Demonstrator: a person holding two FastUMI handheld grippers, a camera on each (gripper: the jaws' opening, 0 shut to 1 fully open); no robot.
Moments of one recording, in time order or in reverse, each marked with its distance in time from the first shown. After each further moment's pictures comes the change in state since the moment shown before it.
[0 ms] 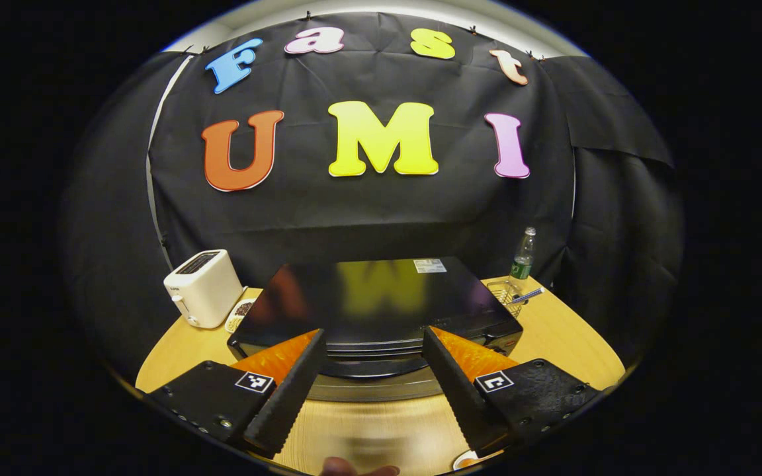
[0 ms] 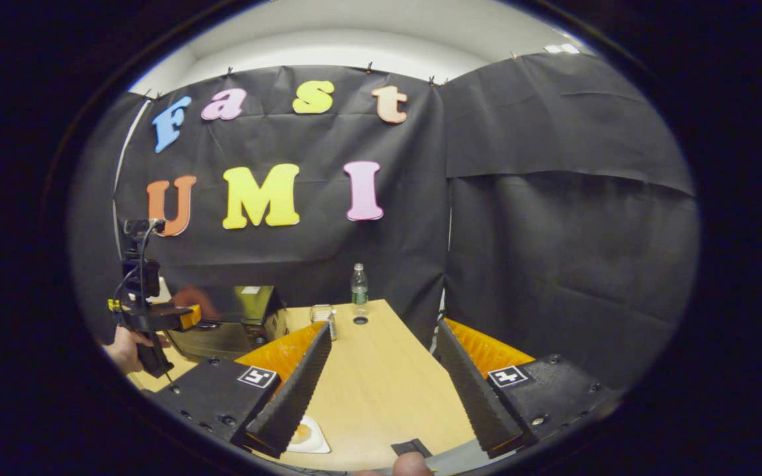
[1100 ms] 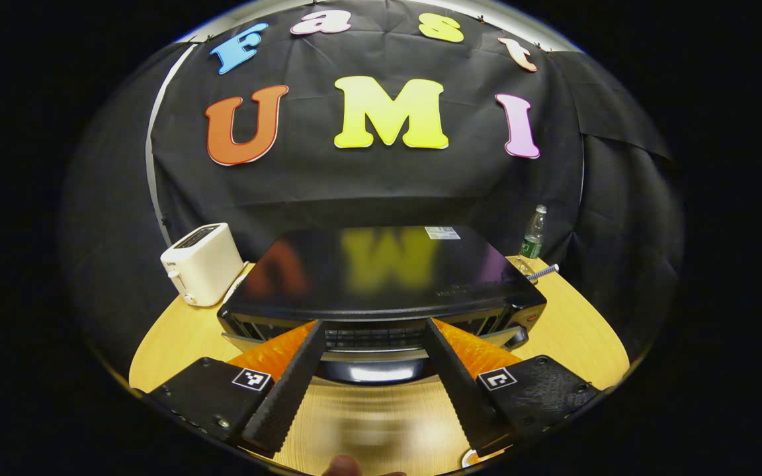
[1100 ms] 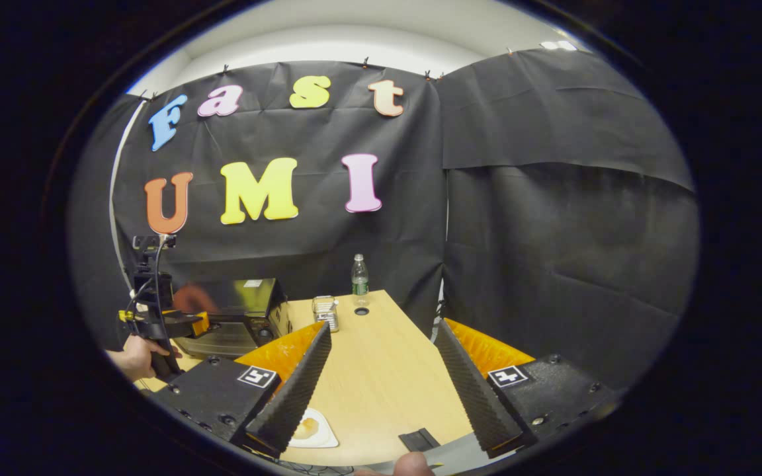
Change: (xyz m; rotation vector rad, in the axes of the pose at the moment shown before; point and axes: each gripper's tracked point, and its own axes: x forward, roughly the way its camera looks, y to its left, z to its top) left arm -0.005 0.007 -0.046 -0.033 0.118 -0.010; right arm -0.020 0.013 -0.014 0.024 0.022 -0.005
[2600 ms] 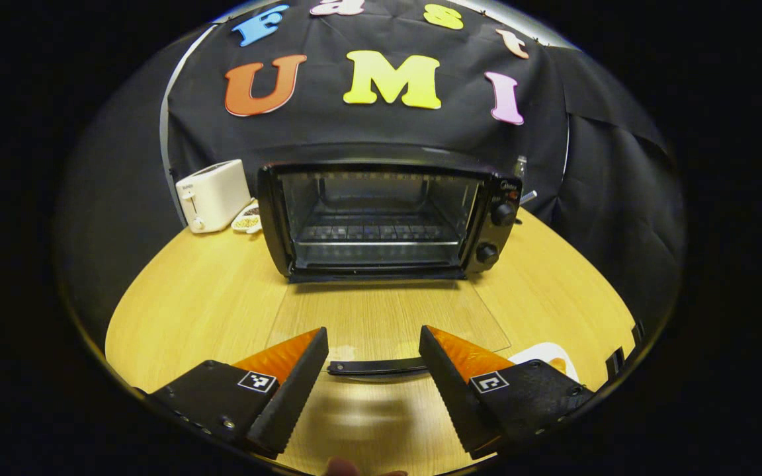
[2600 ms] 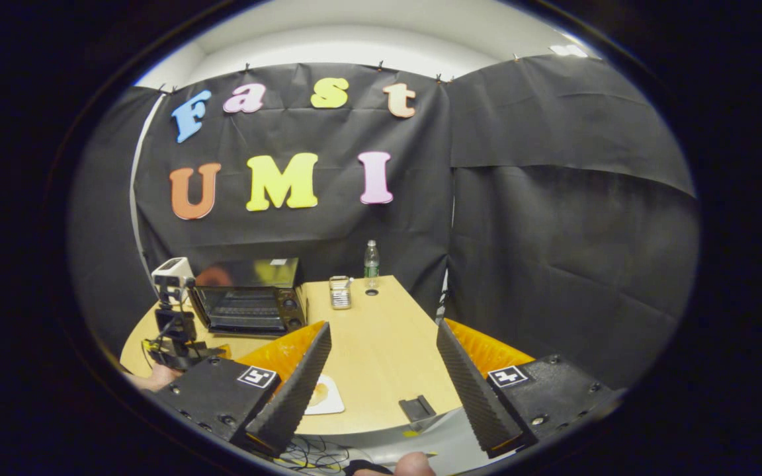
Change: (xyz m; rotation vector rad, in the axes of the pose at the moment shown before) left arm -0.083 0.021 -0.121 -0.025 0.044 -0.044; right arm -0.097 0.009 -0.040 -0.049 0.034 0.057
